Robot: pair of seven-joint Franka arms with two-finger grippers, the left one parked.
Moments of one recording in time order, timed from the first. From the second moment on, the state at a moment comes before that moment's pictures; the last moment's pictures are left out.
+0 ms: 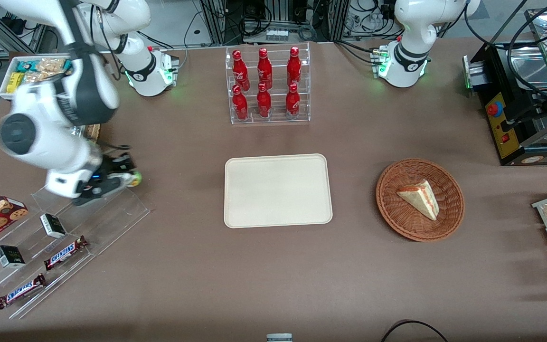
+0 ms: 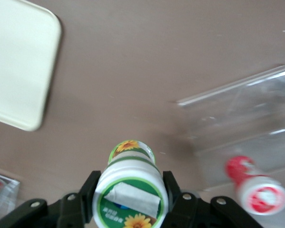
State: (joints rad) arm 0.32 0.10 -0.09 -1.93 0.04 1.89 -0.13
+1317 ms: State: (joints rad) arm 0.80 0.57 -0.09 -1.59 0.10 2.18 0.86
